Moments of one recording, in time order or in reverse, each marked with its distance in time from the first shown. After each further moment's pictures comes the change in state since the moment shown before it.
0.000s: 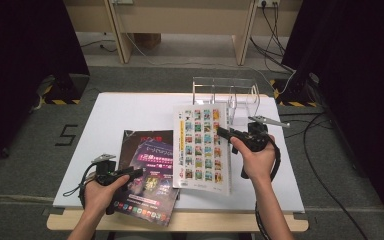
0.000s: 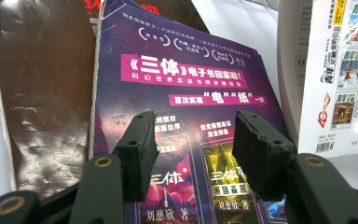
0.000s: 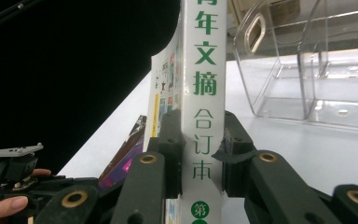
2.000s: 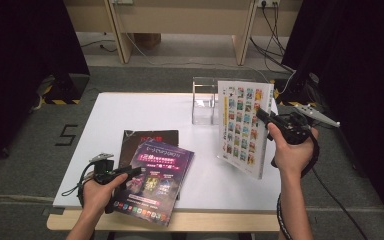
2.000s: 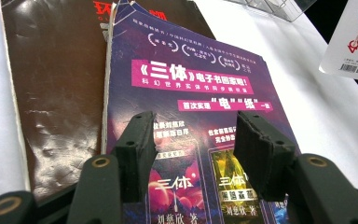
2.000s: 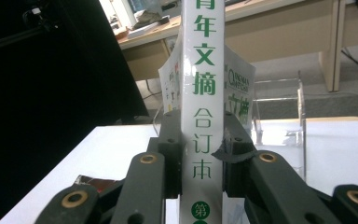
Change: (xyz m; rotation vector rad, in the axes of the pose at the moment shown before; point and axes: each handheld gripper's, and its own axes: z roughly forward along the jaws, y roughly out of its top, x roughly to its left) left arm 0.006 0.002 -0.001 -0.012 0.007 -0.014; right arm -0.023 0.039 -0.073 -0.244 -0.235 -0.071
